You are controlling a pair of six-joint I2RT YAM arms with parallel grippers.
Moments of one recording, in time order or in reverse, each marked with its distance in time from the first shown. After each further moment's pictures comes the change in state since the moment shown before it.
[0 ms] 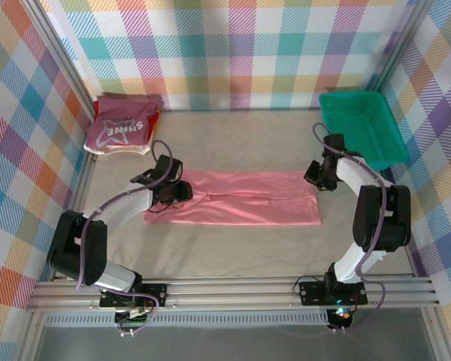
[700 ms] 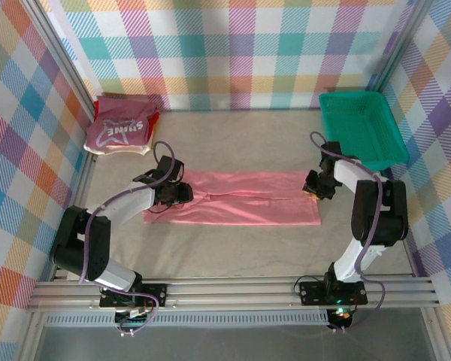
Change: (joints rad) left arm 0.000 0.035 0.000 -0.001 -0.002 0.000; right arm -0.001 0.055 -0.045 -0.039 -0.022 -0.005
